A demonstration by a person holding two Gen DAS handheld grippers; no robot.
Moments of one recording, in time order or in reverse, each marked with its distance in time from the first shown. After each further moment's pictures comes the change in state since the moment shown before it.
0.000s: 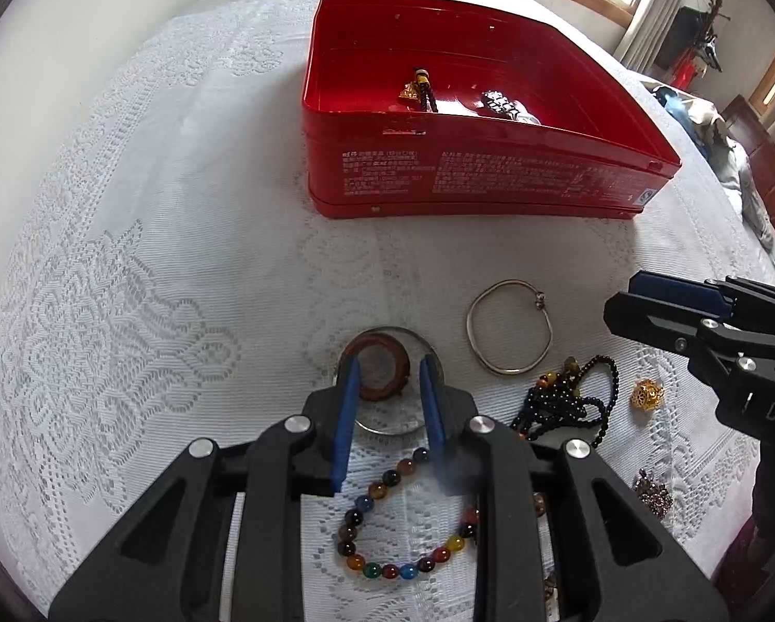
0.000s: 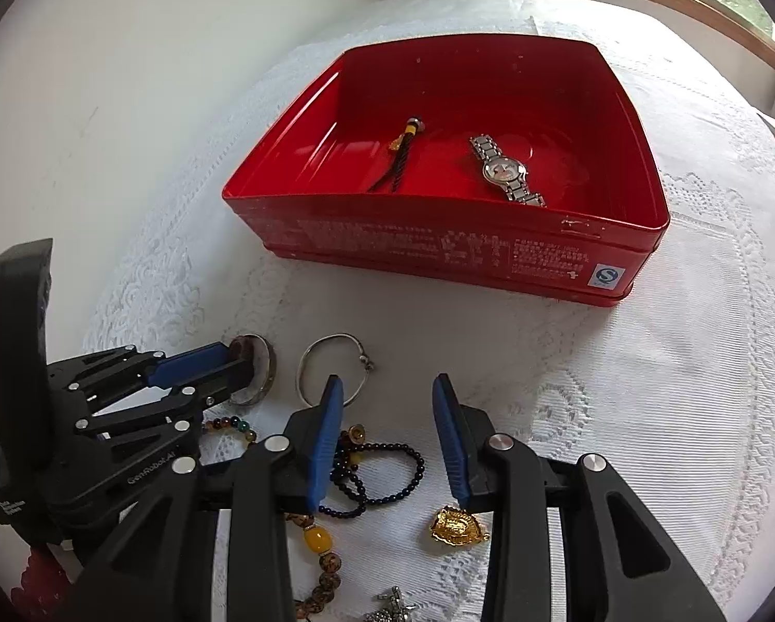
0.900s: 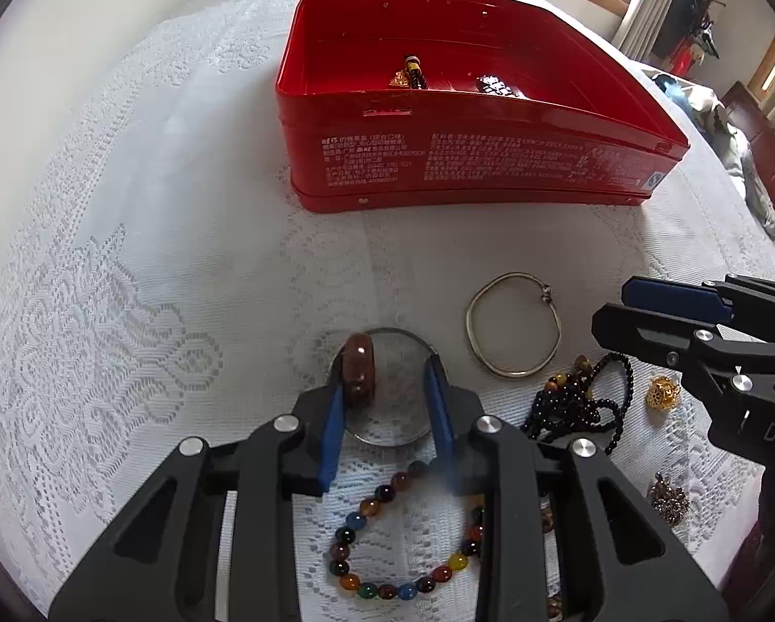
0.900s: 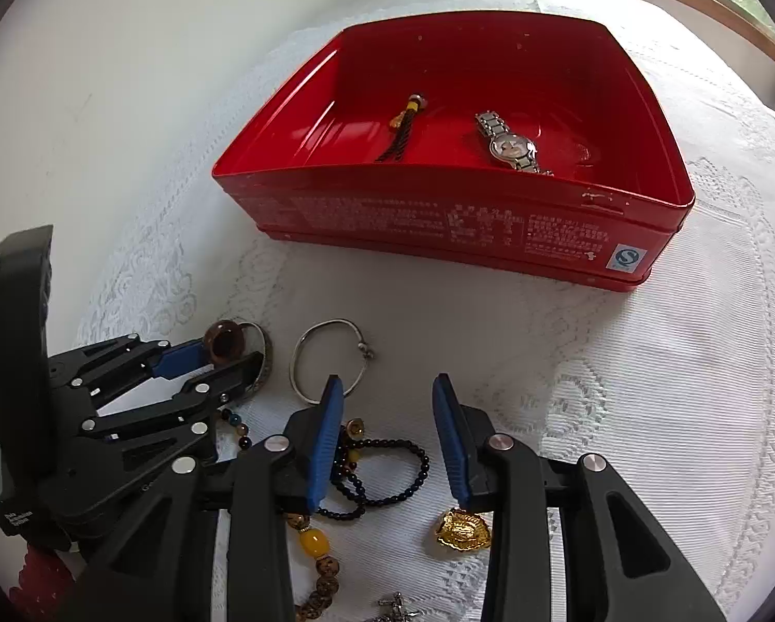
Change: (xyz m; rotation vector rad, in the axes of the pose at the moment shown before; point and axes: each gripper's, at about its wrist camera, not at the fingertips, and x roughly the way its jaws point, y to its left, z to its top) left arm 0.014 -0.006 0.003 0.030 0.006 0.014; right arm 0.015 0.001 -0.002 0.000 0.035 0.001
